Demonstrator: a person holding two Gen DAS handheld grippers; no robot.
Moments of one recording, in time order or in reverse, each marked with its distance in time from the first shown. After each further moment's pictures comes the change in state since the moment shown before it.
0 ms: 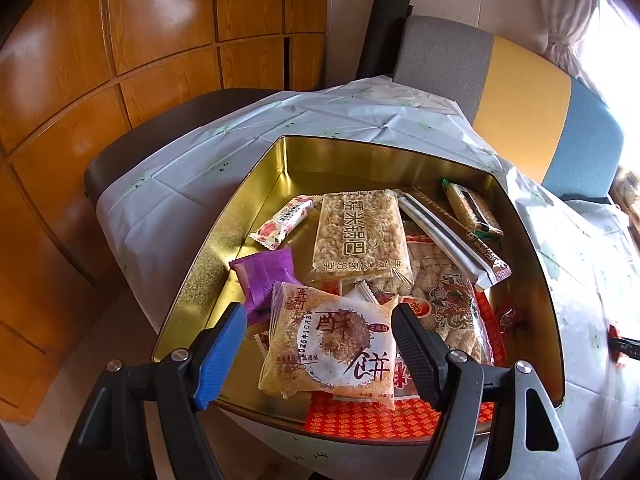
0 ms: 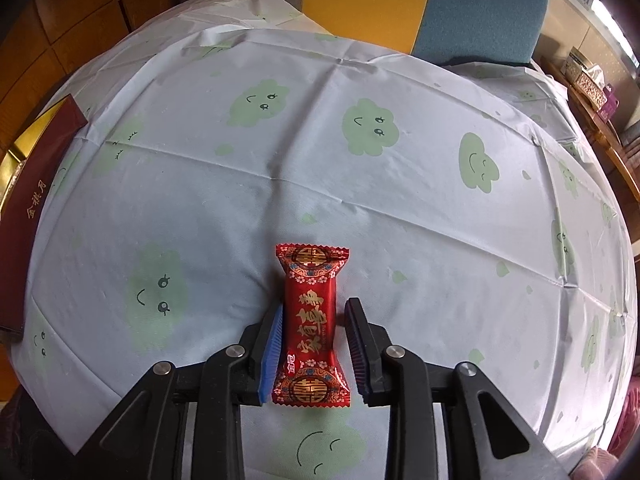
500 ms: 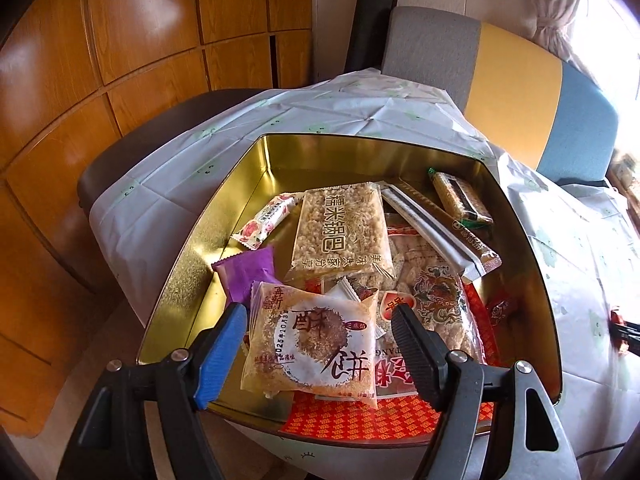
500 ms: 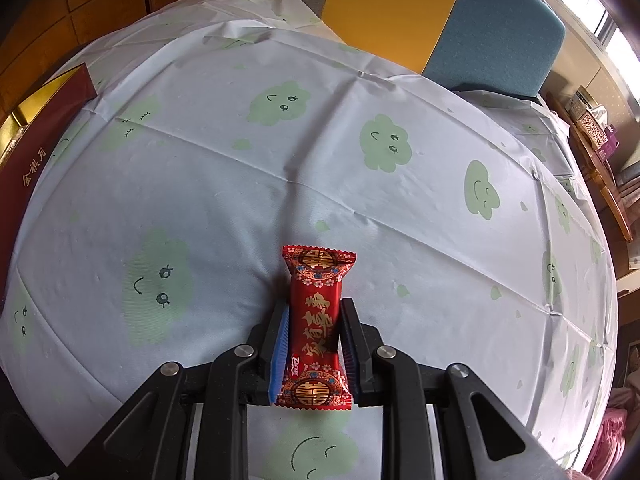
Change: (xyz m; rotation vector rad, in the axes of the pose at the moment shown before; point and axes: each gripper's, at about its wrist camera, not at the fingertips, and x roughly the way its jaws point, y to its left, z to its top) left arm 0.002 -0.017 0.000 0.052 0.016 0.005; right arm -0.002 0.022 -0.006 -0.123 -0.040 -0.079
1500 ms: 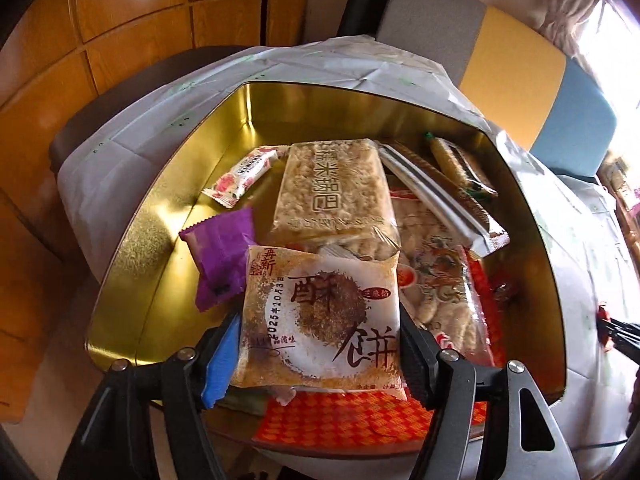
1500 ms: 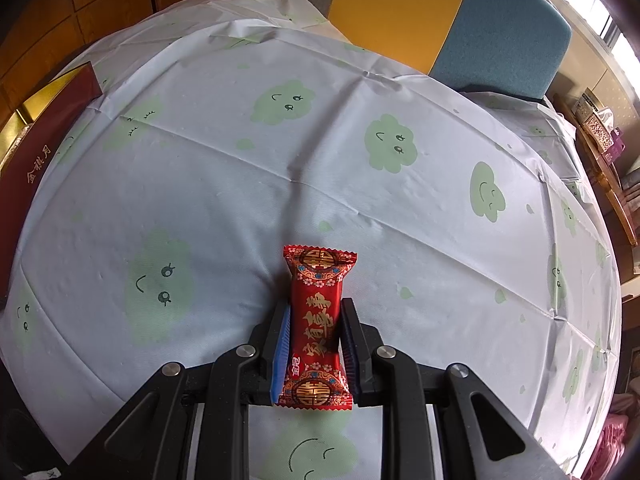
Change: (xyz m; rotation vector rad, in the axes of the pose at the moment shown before) left arm 0.032 0.007 -0.006 -0.043 0.134 -0.090; right arm 0.001 -0.003 0.000 -0.015 0.001 0.023
